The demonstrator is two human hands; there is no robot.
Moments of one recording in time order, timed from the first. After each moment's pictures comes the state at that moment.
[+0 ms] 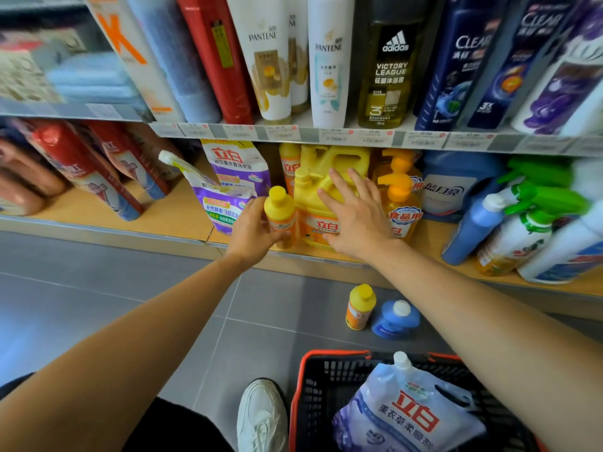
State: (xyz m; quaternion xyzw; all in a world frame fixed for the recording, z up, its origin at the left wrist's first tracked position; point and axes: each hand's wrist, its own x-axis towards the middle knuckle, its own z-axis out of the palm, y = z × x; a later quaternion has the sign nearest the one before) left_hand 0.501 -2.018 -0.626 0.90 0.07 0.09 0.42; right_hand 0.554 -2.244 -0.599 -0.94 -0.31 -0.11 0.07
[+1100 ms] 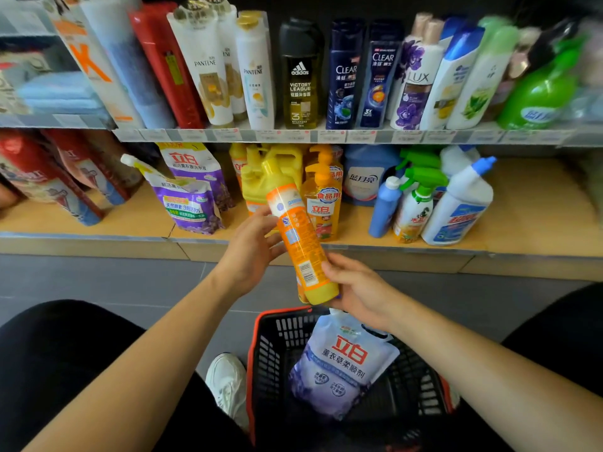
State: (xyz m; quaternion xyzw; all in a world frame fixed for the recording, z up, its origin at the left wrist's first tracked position) left_hand 0.383 -2.160 -0.531 0.58 0.05 -0.08 0.81; right_hand 0.360 -2.366 -0.561 -0.53 0.03 0.35 0.77
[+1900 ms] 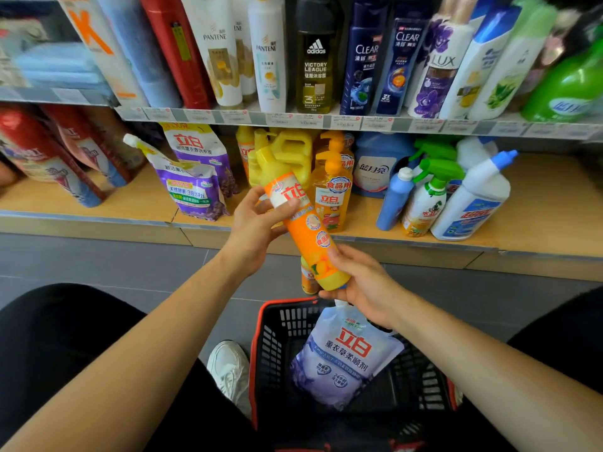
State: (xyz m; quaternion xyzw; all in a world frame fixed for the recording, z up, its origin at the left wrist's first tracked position) left_hand 0.396 -2.154 -0.538 0.60 0.10 0.01 0.80; right_hand 0.361 -2.355 -0.562 -0.55 0.04 0.32 0.77
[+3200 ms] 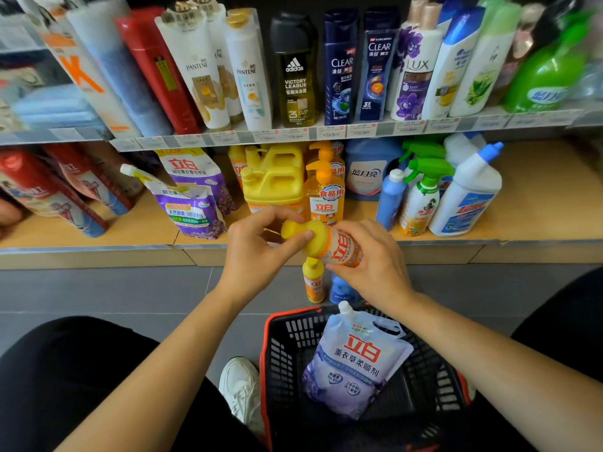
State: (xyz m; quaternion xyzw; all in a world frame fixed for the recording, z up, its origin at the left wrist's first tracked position) left_hand 0.363 -2.162 -0.511 0.83 -0.13 0.18 0.51; right_hand 0.378 -2.374 -0.561 -0.88 -0.21 -0.17 0.38
